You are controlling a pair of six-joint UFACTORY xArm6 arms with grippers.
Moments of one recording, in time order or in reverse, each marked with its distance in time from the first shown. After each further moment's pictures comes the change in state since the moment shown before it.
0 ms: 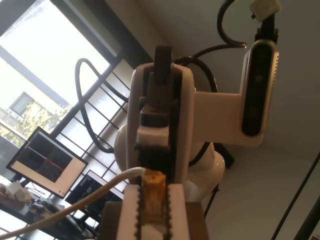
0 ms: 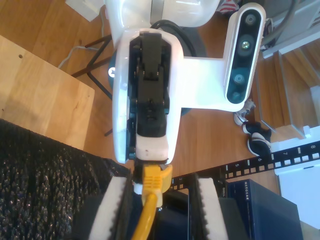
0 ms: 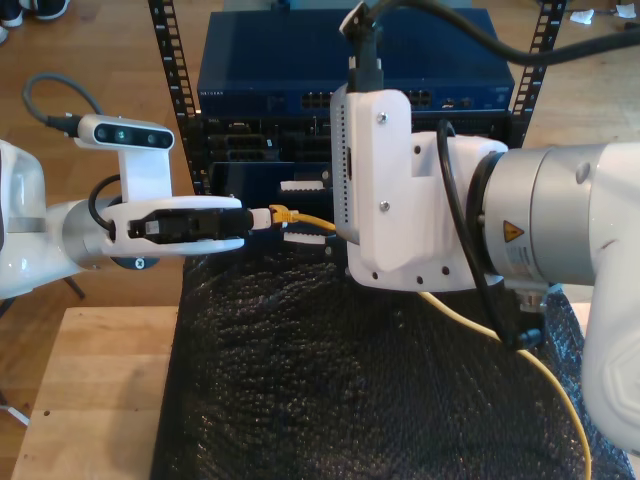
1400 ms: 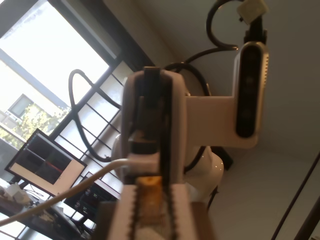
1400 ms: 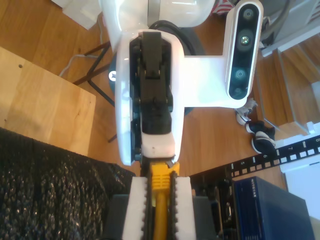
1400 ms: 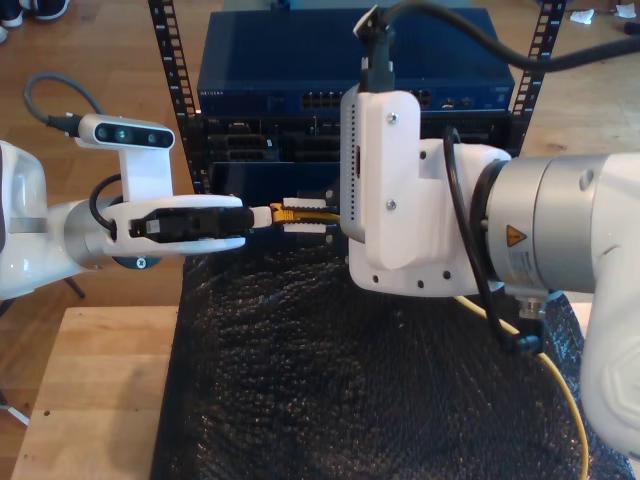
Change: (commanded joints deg) left arm -0.3 0.1 0.3 -0.1 0.3 0.0; right arm 0.2 -0.2 1.2 3.3 -1.2 -0.1
